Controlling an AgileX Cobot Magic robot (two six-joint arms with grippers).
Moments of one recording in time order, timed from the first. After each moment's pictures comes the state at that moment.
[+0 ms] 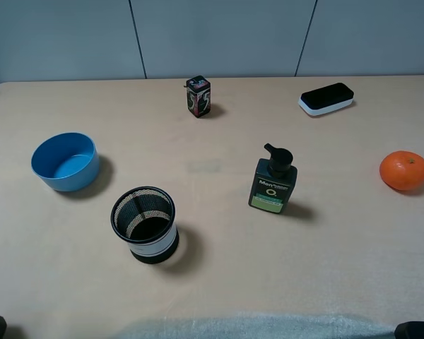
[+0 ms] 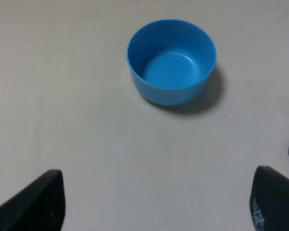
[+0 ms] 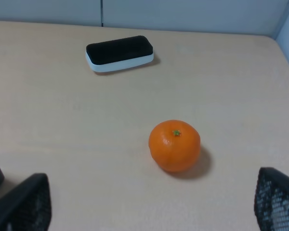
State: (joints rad) left arm -0.09 0.05 -0.48 0.03 1.07 -0.01; right arm -0.01 -0.01 -0.49 0.03 1.02 -0.08
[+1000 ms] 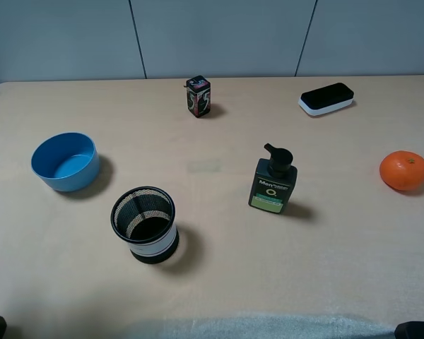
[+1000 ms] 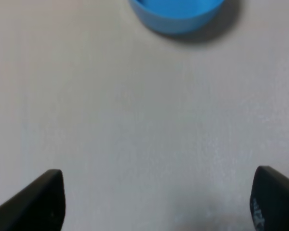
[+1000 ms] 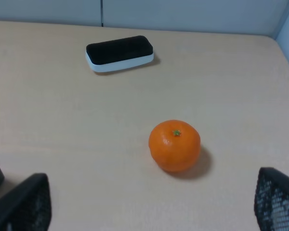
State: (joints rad) left arm -0.09 0.50 -0.53 0.03 1.05 -0.02; right arm -0.01 -0.01 -0.49 0.03 1.02 -0.08
